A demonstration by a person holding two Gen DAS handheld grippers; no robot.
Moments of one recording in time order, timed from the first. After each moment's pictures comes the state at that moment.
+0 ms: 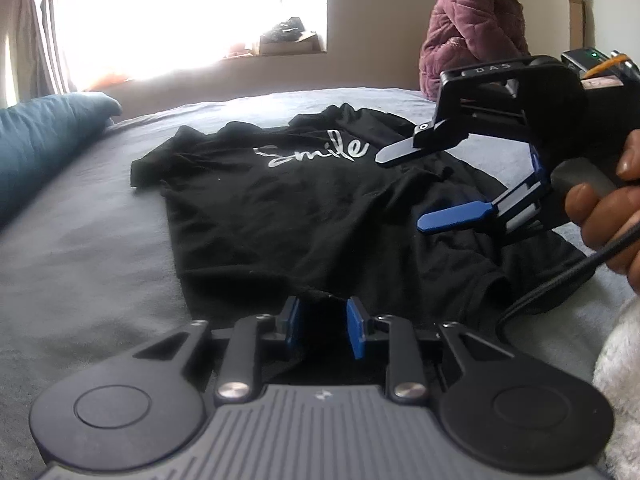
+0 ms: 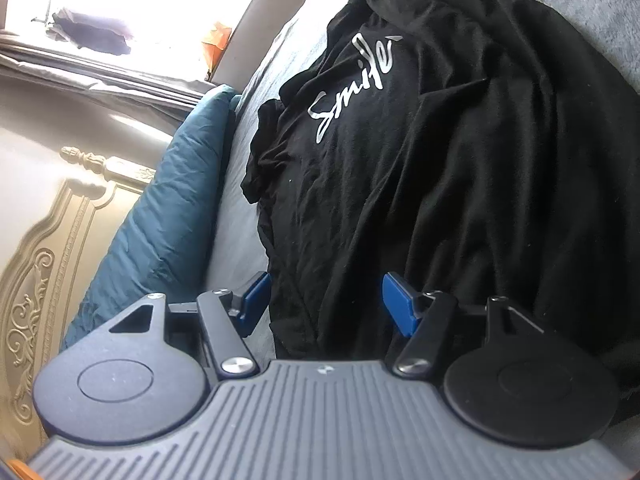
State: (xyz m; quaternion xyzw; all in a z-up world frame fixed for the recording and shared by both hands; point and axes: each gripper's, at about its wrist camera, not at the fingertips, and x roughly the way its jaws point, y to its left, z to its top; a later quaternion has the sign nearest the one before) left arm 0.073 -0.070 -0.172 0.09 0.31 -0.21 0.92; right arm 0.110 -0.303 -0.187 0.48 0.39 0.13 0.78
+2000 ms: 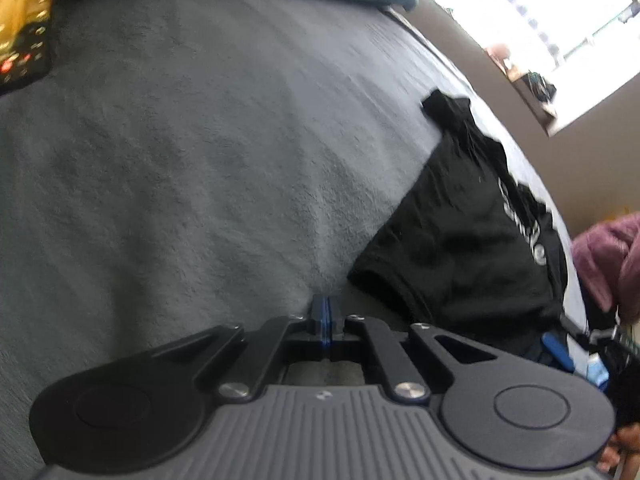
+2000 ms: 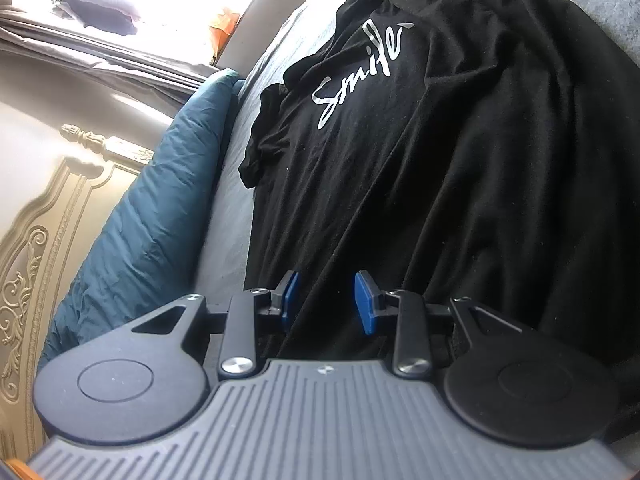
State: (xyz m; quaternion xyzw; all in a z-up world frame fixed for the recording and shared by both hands) left arm 0.056 0.132 -0.187 -0.31 0.45 0.01 0.84; right arm 0.112 -0.291 -0.191 0.45 0.40 0.14 0.79
